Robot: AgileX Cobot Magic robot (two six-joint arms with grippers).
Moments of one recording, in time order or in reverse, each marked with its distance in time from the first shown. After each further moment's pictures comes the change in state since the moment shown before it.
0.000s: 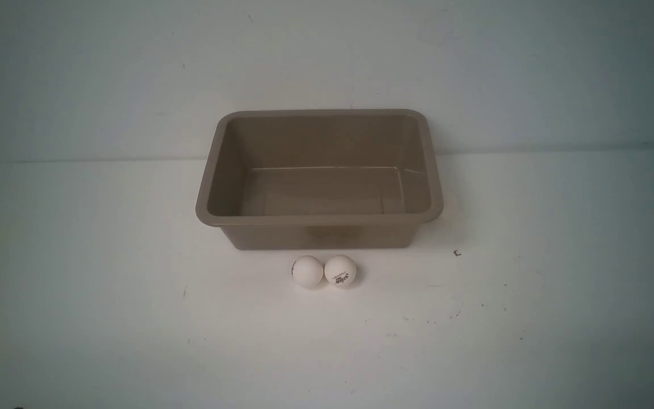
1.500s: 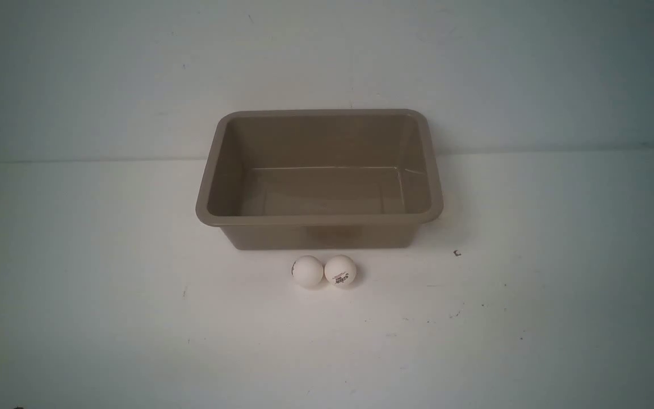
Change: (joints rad) right arm 0.000 0.000 -0.480 0.210 0.070 0.026; left arm 0.000 0.000 0.000 0.000 0.000 0.000
